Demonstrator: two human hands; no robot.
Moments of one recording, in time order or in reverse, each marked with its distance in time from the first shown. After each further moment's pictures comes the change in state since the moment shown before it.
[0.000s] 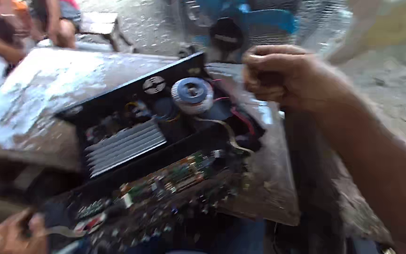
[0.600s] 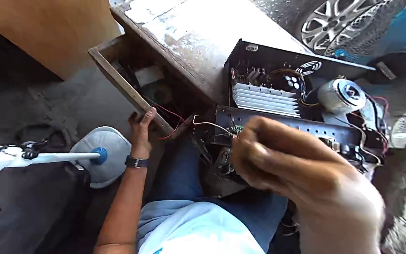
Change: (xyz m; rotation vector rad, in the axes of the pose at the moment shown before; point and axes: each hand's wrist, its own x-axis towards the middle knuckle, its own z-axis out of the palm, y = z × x) left_hand -0.027 -0.010 0.032 -1.234 0.105 -0.947; right_hand -0.017 -0.045 0.411 0.133 -0.551 0.045
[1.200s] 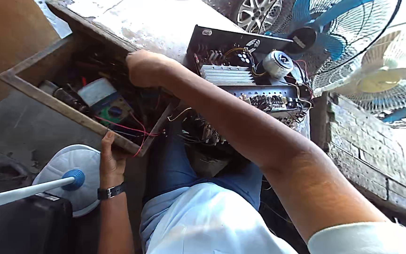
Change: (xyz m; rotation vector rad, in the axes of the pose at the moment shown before) left_hand -0.014 -0.017 -0.076 -0.288 -0.236 -0.107; right_hand 0.222 0.034 0.033 -1.381 -0.016 0.491
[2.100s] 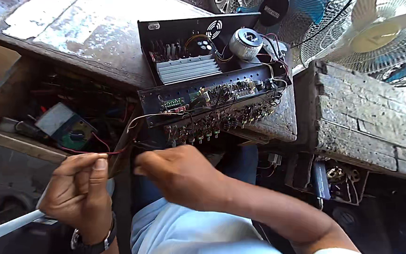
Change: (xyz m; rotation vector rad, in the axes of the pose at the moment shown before) left_hand -0.082 0.051 0.105 0.486 -0.319 0.928; right_hand -0.229 0.053 0.115 0.422 0.606 -0.333
